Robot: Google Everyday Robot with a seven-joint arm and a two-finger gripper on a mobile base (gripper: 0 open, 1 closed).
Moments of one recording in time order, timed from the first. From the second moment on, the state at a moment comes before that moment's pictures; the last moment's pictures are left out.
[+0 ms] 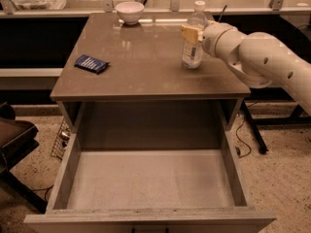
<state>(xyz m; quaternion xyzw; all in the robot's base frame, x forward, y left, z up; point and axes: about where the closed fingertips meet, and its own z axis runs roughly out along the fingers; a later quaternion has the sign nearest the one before) 0.775 -0.139 0.935 -0.16 0.71 0.15 0.67</state>
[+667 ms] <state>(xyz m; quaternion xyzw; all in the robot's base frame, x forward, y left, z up) 0.775 -0.134 0.935 -0.16 0.71 0.15 0.67</state>
